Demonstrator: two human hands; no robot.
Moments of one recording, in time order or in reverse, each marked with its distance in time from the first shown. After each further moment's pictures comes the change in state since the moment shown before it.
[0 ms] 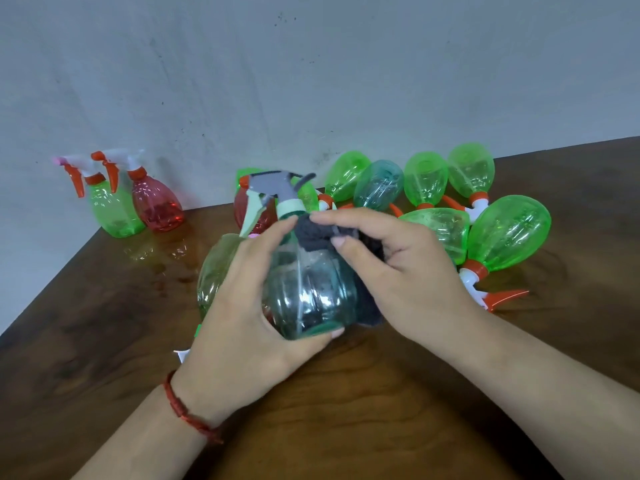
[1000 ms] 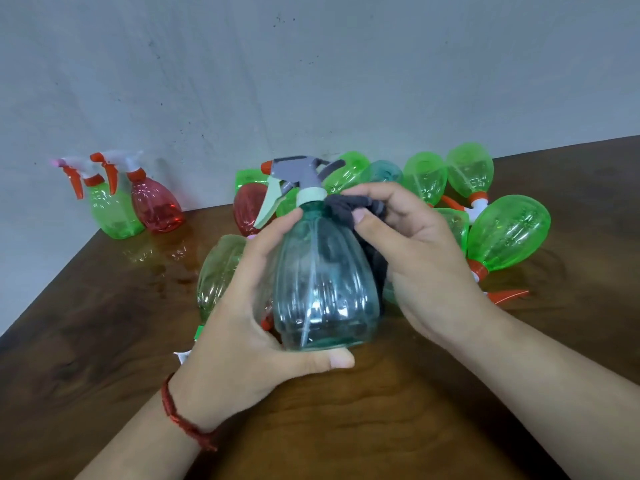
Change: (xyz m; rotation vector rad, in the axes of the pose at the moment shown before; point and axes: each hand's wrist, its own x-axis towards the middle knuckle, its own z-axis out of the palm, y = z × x) left_hand 0.000 0.014 -0.004 -0.269 -0.076 0.009; right_hand 0.010 0.003 0.003 0.489 0.142 0.166
